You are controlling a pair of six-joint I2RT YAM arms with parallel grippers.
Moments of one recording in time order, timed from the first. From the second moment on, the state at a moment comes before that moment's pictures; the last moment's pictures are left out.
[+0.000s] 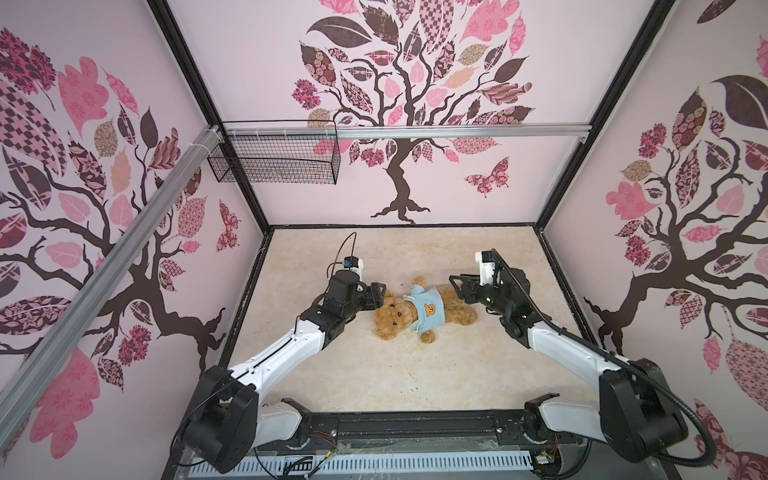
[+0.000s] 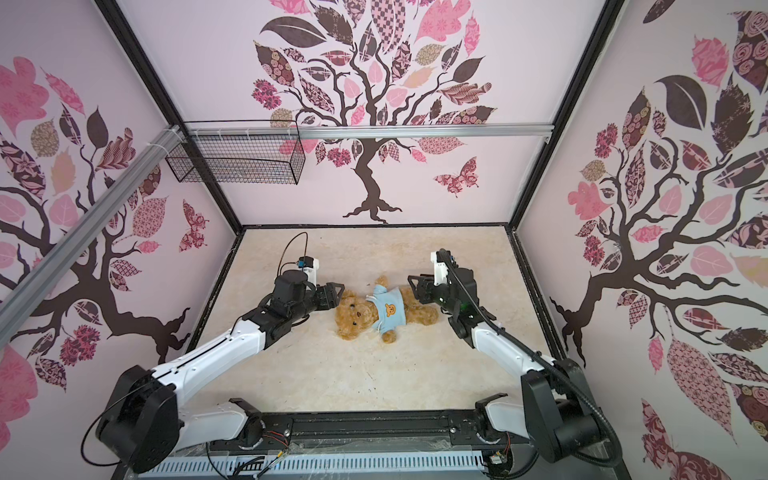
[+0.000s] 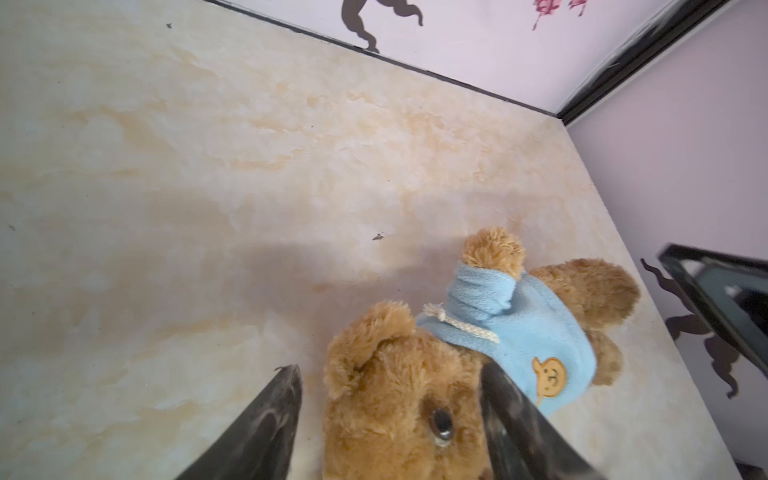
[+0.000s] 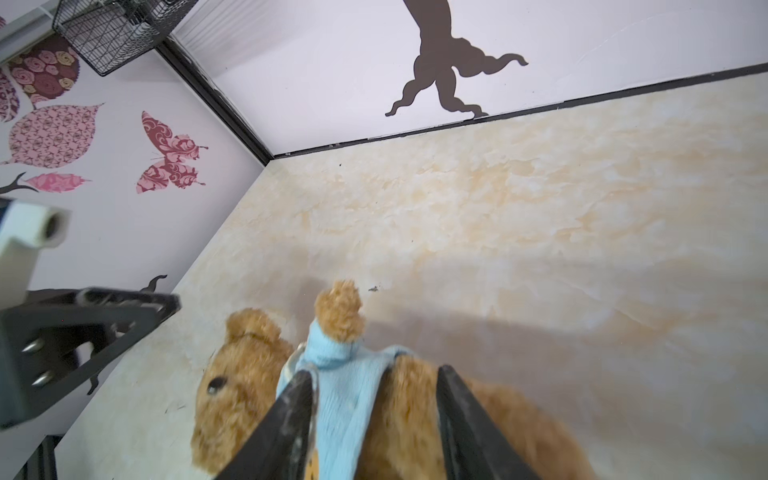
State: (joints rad) left arm -0.57 1.21 0.74 -0.05 0.01 -0.53; right arm 0.29 1.34 0.68 0.33 -0.32 0.37
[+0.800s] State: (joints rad) left arm -0.61 1.58 0.75 0.08 0.15 -0.65; right arm 0.31 1.39 0.50 0.17 -0.45 0.37
